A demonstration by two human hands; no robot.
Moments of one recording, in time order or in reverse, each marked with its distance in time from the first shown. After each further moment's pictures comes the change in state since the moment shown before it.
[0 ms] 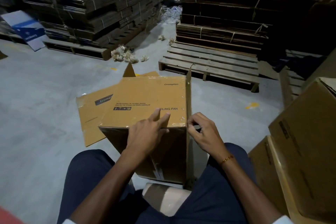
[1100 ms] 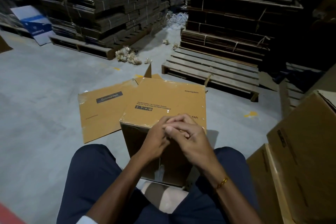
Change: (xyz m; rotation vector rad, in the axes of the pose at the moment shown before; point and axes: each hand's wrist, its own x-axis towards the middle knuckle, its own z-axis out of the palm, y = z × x) left_hand -0.009 0.006 0.032 -0.962 0.215 0.313; right_hand -0.018 -0.103 0.003 0.437 -0.021 0.015
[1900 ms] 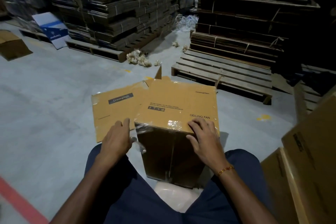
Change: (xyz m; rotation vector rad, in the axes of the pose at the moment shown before) left_hand -0.053 -0.032 -0.103 0.842 -0.008 -0.710; right_hand 0.008 0.090 -0.004 -0.873 0.000 -0.031
